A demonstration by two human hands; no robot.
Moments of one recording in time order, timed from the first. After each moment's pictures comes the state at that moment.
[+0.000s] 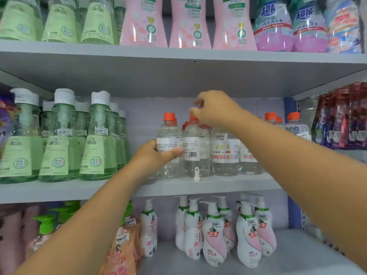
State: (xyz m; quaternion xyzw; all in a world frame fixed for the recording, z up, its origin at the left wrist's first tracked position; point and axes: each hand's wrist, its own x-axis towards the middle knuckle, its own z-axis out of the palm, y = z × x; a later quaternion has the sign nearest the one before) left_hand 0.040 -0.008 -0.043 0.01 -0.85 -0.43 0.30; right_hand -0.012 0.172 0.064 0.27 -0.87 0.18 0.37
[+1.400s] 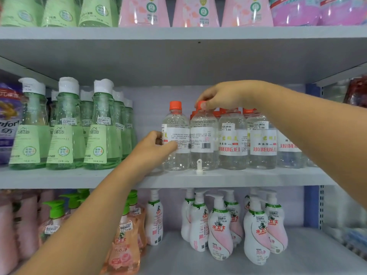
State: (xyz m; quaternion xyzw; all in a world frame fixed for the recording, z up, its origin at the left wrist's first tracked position) left_hand 0.035 -0.011 -0.055 0.04 -0.83 -0.44 0.33; right_hand -0.049 0.195 0.089 0.39 -0.89 0.14 0.16
